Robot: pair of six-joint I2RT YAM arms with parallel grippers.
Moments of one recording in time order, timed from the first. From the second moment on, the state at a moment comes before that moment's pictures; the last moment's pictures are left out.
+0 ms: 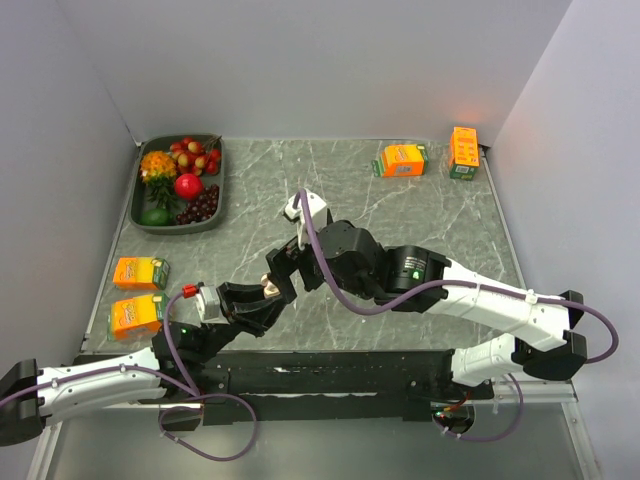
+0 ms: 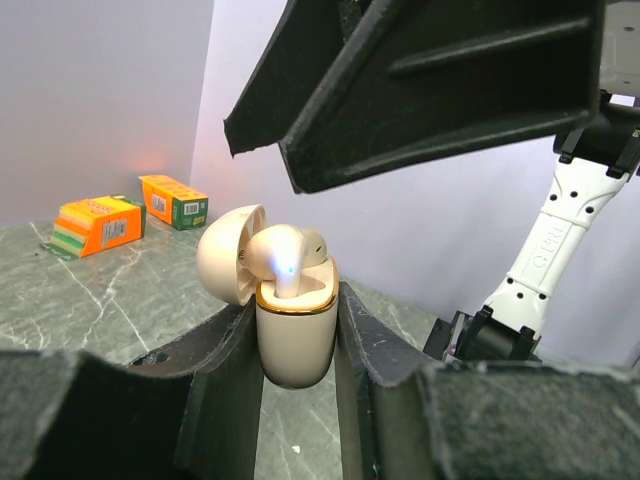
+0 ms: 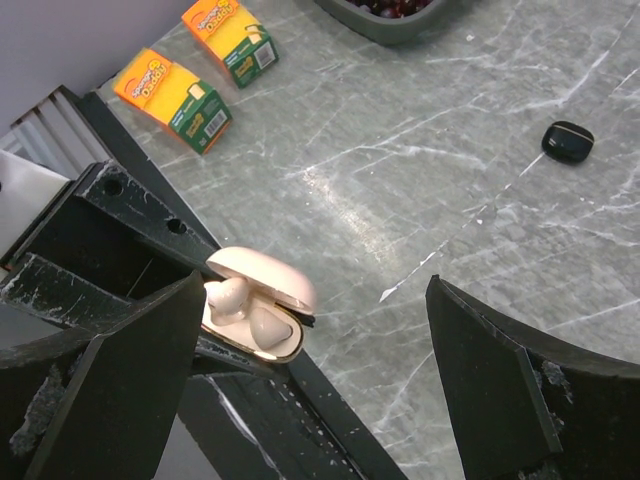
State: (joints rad) left arm -1.19 0.51 0.08 0.95 -0.18 -0.18; right arm 1.28 1.32 1.51 -0.64 0.36 0.30
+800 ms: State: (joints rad) left arm -1.19 0.51 0.08 0.91 -0.18 -0.18; right arm 1.26 1.35 1.52 -0.70 0.33 0.32
